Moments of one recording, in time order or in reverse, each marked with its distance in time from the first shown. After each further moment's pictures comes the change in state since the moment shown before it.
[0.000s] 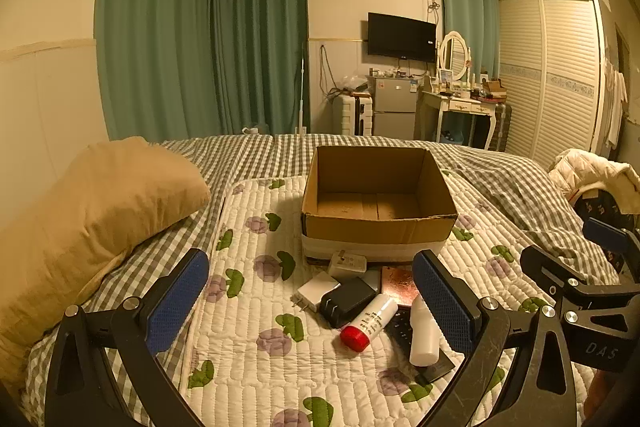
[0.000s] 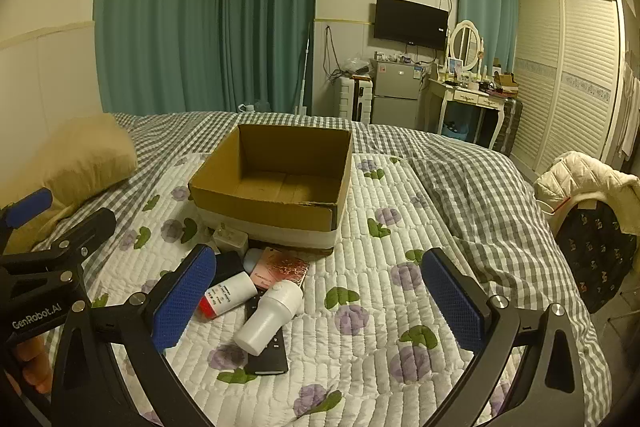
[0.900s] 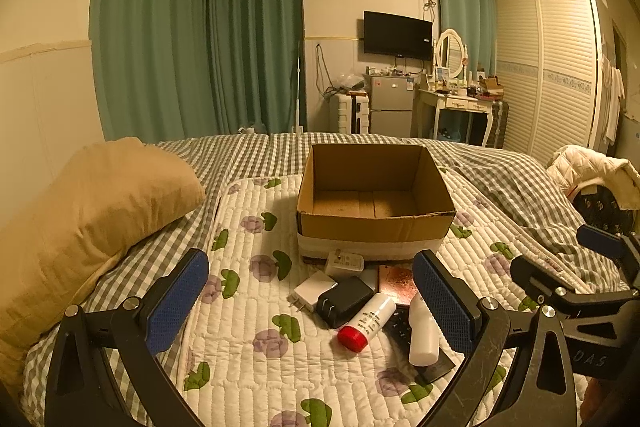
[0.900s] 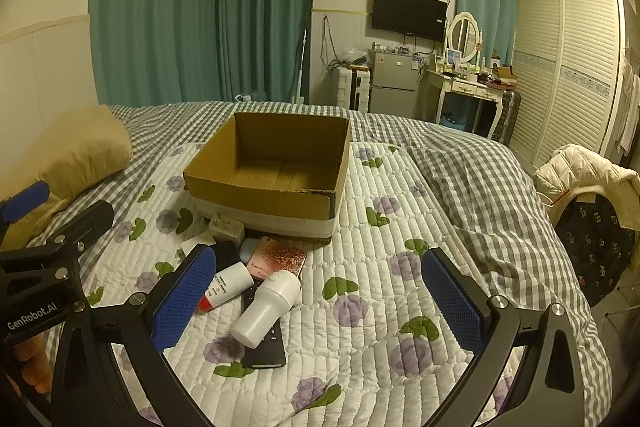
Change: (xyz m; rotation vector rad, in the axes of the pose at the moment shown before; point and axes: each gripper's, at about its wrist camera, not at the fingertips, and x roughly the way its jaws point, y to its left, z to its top) left arm 0.002 -0.010 -0.002 0.014 0.001 -0.004; right arm 0.010 0.003 -0.004 0.006 0.031 -0.010
